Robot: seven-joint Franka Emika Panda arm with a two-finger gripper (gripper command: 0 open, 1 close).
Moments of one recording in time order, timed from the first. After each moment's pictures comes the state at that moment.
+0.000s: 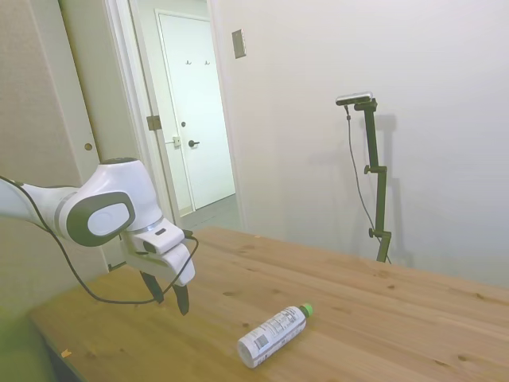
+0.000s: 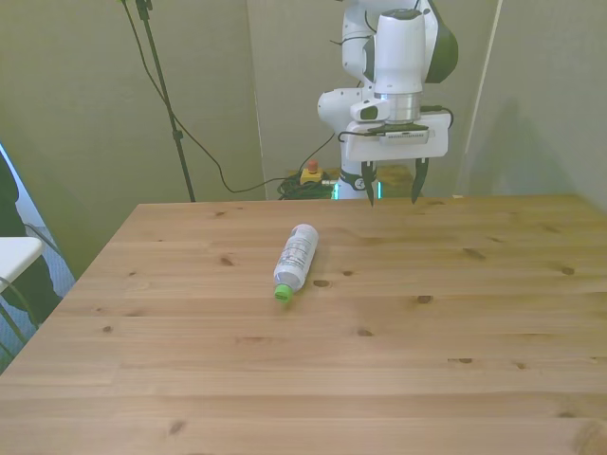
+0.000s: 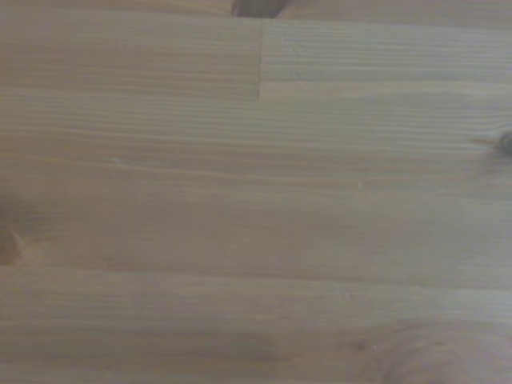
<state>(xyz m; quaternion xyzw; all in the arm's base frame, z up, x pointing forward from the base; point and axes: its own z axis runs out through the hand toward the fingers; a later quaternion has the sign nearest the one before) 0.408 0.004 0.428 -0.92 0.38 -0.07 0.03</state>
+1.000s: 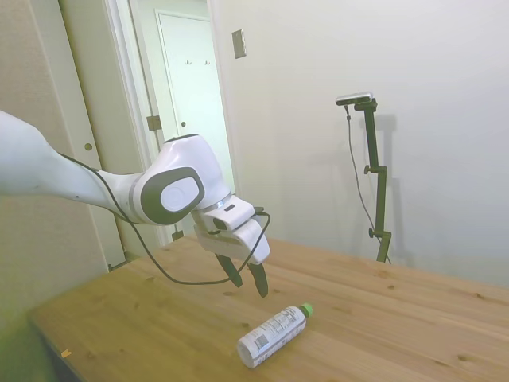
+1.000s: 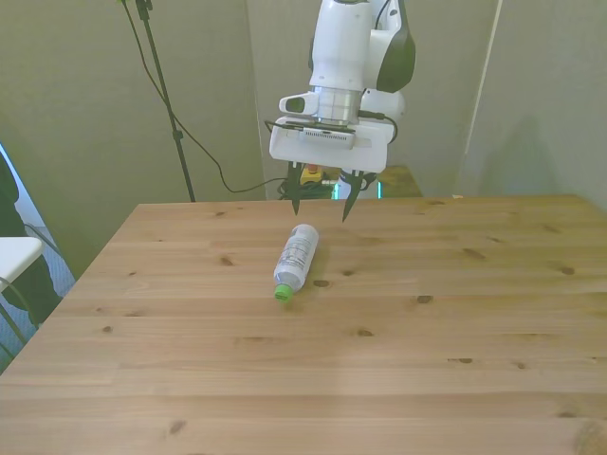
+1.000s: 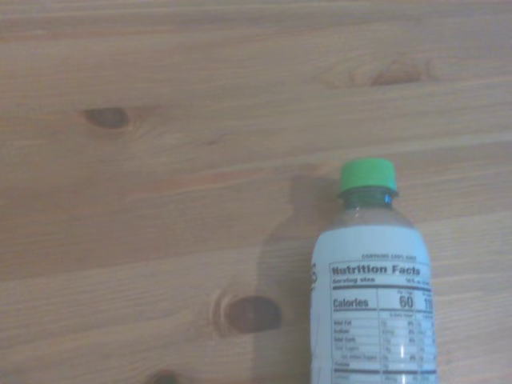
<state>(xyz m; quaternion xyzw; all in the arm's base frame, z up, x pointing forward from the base) 0.495 -0.128 0.463 -0.87 0.47 -0.14 -0.03</state>
